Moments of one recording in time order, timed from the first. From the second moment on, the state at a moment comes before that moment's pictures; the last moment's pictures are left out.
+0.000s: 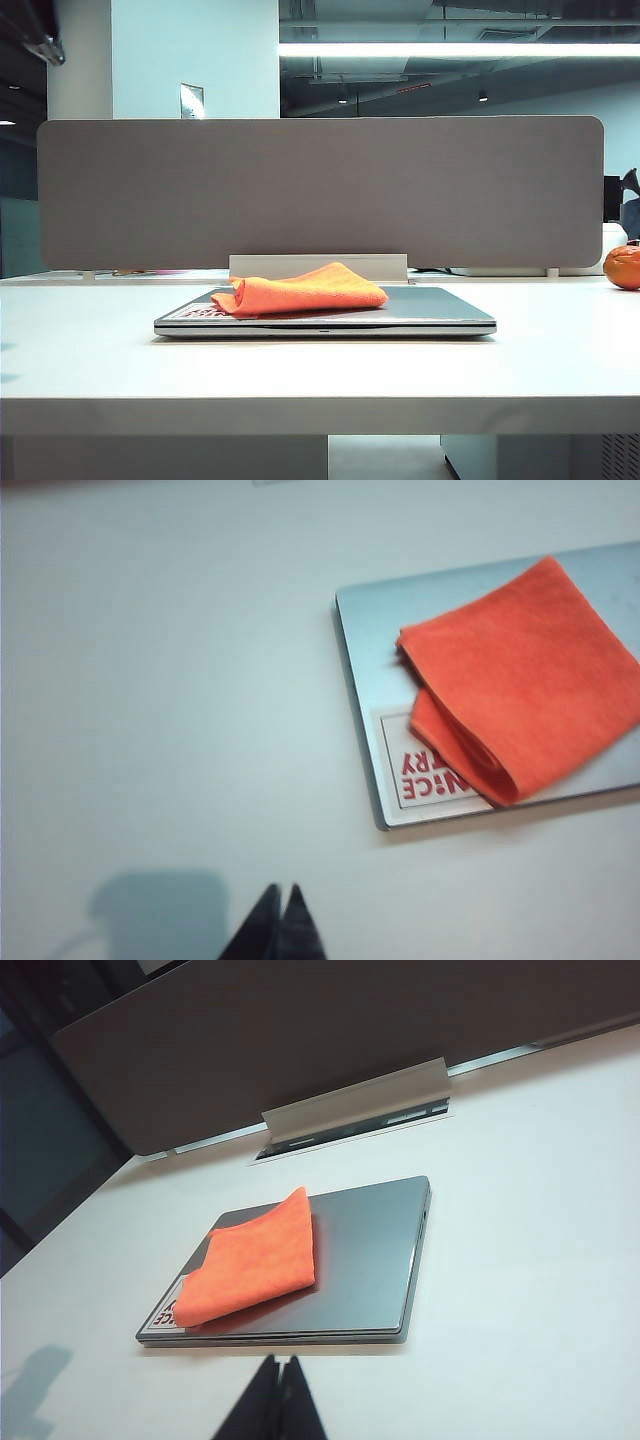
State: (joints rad) left arm -0.35 1.08 1.15 -0.72 -0.16 -0.07; right arm -0.03 0.01 0.43 -0.50 -0.34 0.37
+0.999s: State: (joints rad) left arm -0.35 1.01 0.98 -0.60 -0.24 -0.11; right arm -0.03 0.01 0.43 -0.50 -0.34 0.37
